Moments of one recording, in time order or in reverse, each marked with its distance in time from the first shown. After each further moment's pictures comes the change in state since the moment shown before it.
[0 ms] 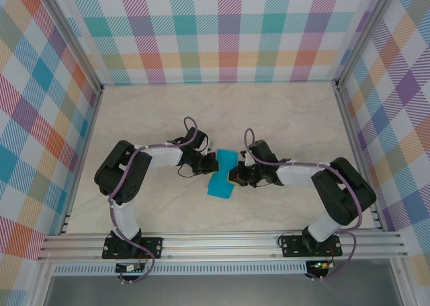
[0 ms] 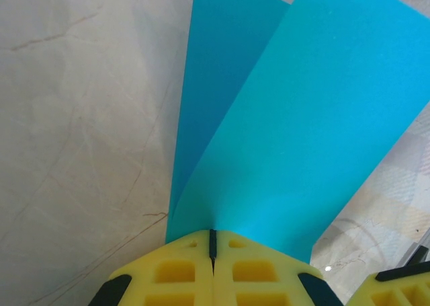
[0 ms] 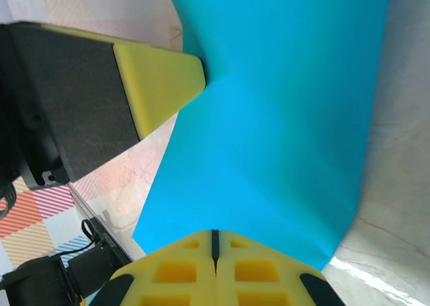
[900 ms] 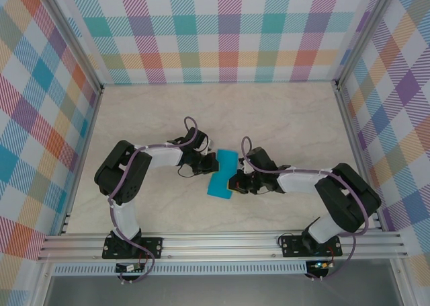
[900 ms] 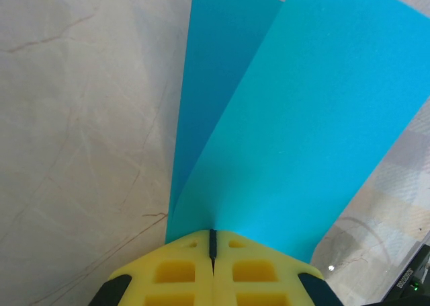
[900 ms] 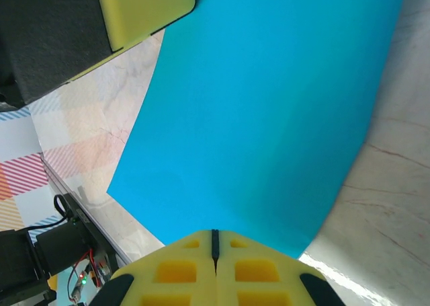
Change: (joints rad) left arm -0.001 0.000 0.000 0.000 -0.003 0.010; right arm 0.071 -0.052 -0.066 0.002 0.037 -0.029
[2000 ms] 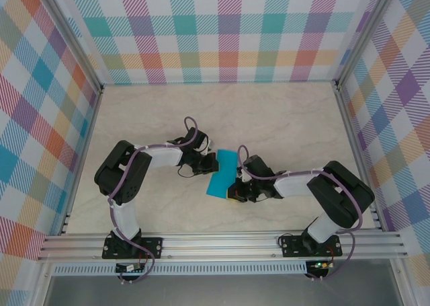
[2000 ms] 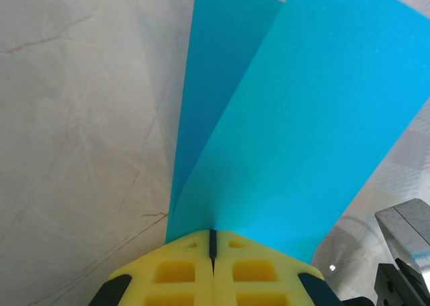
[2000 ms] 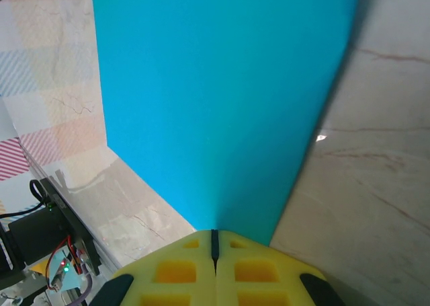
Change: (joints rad) left arm 0.000 0.000 0.000 -0.001 0.000 0.005; right arm 0.053 0.046 -0.060 0.061 -0.004 0.039
